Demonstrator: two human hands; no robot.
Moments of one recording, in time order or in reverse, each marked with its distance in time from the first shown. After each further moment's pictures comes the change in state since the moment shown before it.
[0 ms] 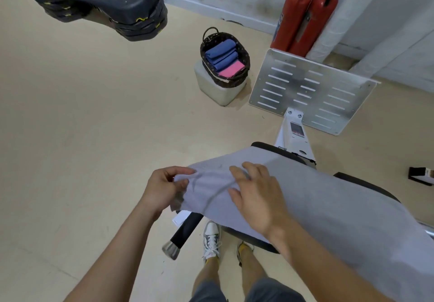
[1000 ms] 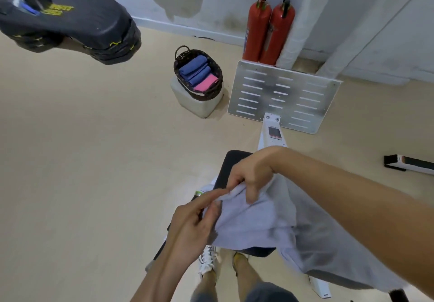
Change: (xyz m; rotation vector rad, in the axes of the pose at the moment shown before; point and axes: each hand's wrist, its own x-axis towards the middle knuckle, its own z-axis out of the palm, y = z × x) left_hand -0.087 0.047 0.094 0.261 -0.118 0.409; right_hand 0.070 0.057 -0.104 0.176 -1.123 -0.360
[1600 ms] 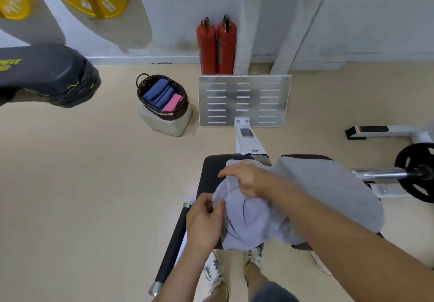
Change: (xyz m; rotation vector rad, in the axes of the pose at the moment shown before) left_hand 0.016 -0.021 0.053 0.101 0.048 -0.126; right_hand 0.016 0.044 0.101 0.243 0.857 0.259
